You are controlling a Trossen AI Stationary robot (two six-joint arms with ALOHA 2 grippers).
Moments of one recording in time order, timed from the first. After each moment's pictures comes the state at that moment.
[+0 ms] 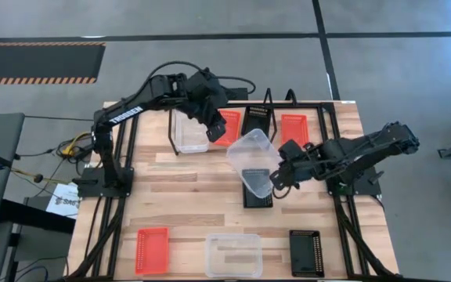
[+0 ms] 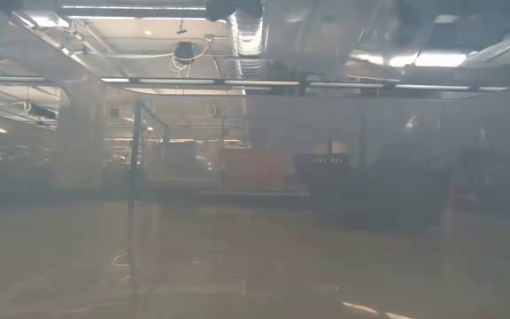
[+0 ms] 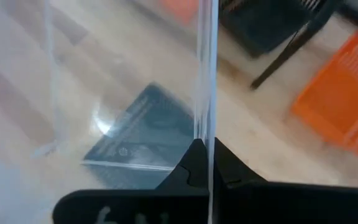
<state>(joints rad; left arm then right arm) 0.25 1.83 2.25 -1.28 0.06 -0.18 0.29 1.36 1.38 -1.24 0.50 1.06</state>
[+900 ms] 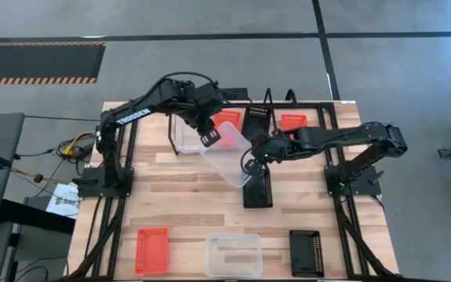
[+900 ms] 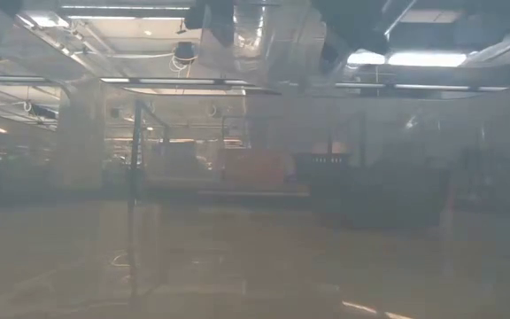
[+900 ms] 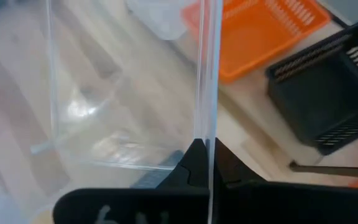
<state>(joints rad) 0.24 1.88 2.25 -1.53 -0.09 -0.25 0.04 1.49 1.38 -0.86 0.34 0.65</state>
